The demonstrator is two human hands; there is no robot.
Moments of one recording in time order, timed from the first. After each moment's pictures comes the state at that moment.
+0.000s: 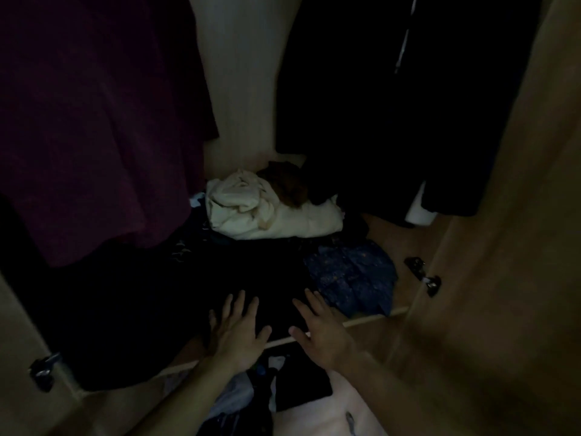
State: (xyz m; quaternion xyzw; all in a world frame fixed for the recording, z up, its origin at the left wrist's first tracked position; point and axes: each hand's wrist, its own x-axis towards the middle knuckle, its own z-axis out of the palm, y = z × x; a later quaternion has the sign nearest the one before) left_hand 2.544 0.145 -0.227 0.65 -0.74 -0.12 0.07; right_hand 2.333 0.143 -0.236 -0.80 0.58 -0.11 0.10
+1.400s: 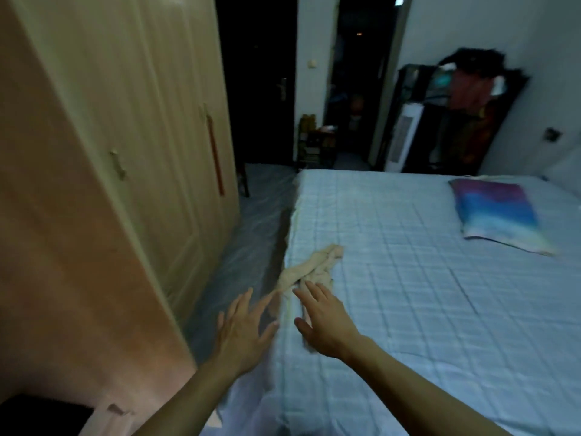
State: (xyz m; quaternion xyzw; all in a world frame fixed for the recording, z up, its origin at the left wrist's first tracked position) left_hand 2.034 0.541 -0.270 0.13 -0.98 -0.17 0.00; right_hand 1.942 0.721 -0.258 -0.34 0.93 -0.14 0.06
